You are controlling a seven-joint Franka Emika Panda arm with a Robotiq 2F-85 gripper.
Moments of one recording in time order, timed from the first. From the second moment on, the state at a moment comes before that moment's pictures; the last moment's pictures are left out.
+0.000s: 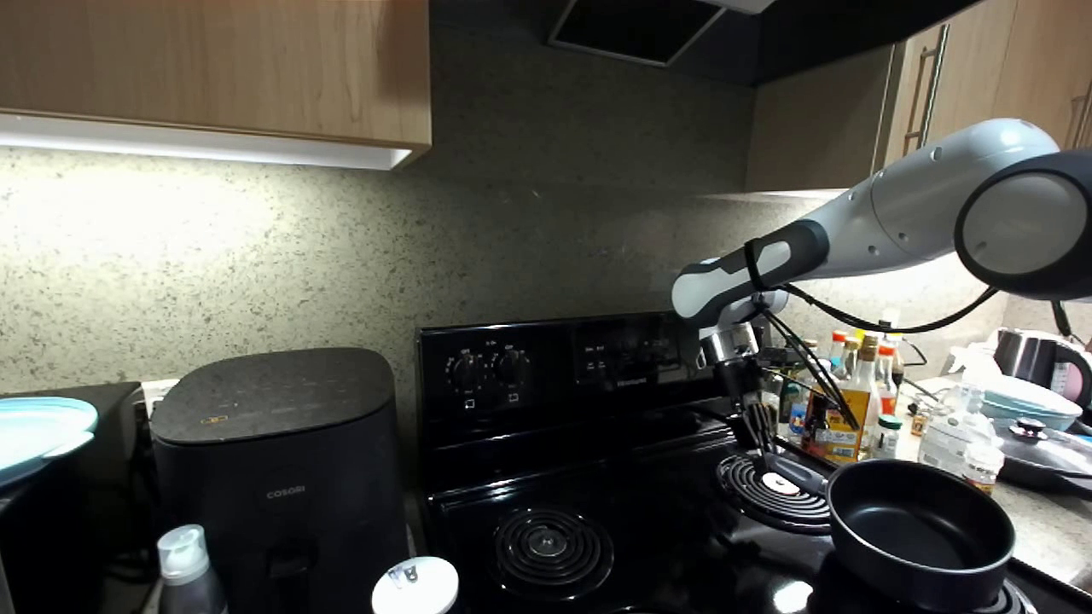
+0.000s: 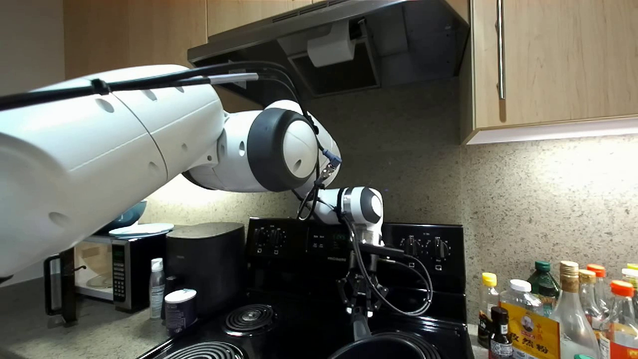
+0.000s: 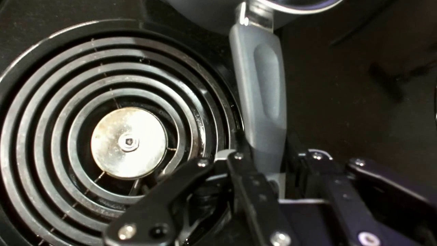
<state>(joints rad) -0.18 0.97 0.04 -1.08 -0.12 1.54 -0.55</state>
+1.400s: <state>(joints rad) -0.20 0.97 0.04 -1.08 -0.11 1.53 -0.62</state>
